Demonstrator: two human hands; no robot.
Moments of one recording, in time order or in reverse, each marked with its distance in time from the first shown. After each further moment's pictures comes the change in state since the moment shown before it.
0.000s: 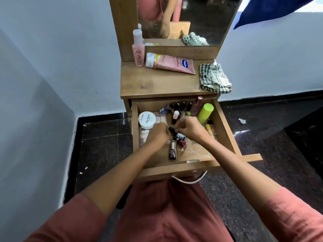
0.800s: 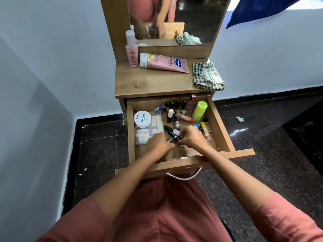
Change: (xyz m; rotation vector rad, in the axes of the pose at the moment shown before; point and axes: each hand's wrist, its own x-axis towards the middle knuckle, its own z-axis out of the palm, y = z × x) left_hand -0.029 0.005 0.031 0.117 -0.064 -0.126; right_hand -0.036 0.022 0.012 -0.011 -0.051 0.276
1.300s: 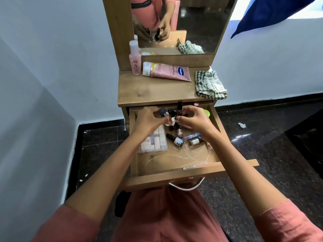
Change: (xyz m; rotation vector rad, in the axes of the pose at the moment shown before) left_hand 0.008 0.010 -0.084 -0.425 0.244 0.289; right_hand 0.010 -0.036 -0.052 0.579 0.115 -0.205
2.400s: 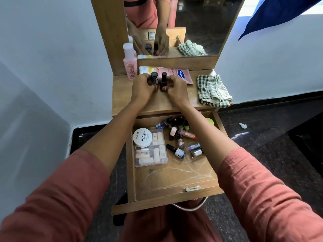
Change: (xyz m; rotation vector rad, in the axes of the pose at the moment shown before) left_hand 0.147 0.010 -0.024 0.126 0.274 0.098; right_hand 0.138 -0.051 0.037 -0.092 0.220 -0.265
